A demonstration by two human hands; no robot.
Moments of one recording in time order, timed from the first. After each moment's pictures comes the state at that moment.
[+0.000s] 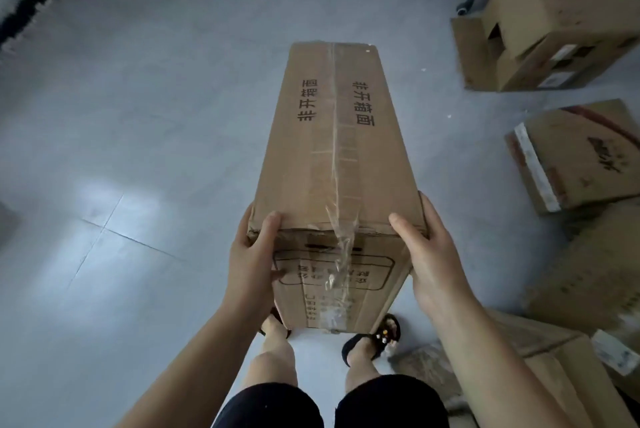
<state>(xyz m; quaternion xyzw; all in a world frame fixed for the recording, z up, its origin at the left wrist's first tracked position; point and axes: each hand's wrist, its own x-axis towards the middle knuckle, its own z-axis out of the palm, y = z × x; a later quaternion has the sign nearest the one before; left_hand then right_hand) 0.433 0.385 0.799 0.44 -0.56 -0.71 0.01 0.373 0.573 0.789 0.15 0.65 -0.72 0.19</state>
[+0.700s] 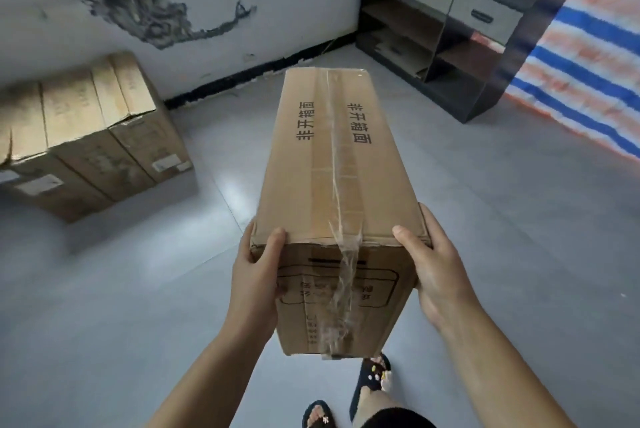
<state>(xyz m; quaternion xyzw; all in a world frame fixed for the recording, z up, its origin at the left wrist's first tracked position) 0.541 -0.037 0.878 0.48 -0.44 -0.69 0.33 0.377 0.073 0.875 -0.15 0.66 -0.65 0.35</state>
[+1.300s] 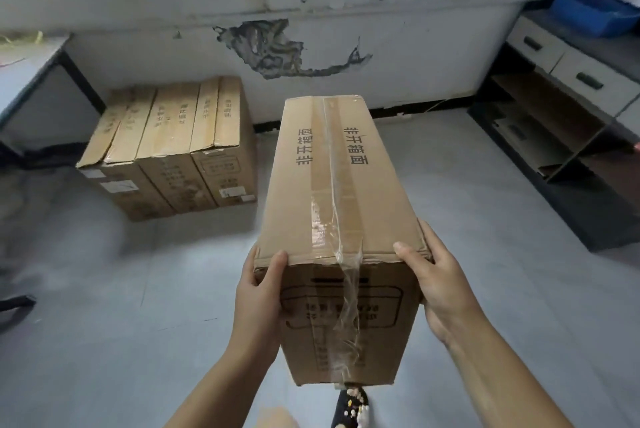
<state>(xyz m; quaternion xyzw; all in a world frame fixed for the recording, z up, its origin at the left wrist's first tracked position) 0.447 -0.325 0.865 0.56 -0.32 -0.61 0.46 0.247 -0.290 0.884 -0.29 0.61 -0.56 0.48</state>
